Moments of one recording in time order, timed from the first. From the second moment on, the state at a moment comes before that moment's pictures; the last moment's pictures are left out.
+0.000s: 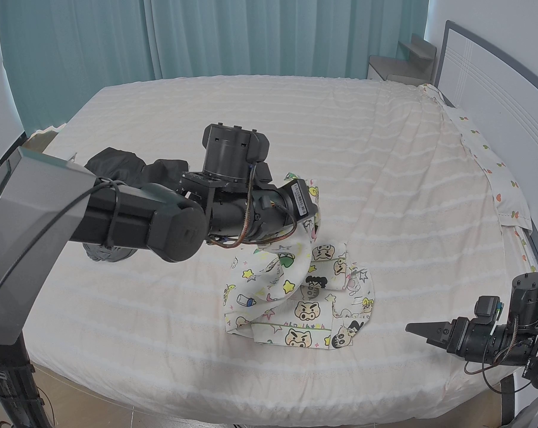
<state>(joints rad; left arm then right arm) -0.63 2.10 -1.48 -0.25 -0.21 -0.70 0.29 1.60 -0.02 -1.05 0.33 0.72</state>
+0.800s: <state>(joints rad) -0.63 2.15 -1.54 -0.27 -0.36 -0.71 0.29 1.60 -0.02 -1.05 0.33 0.72</state>
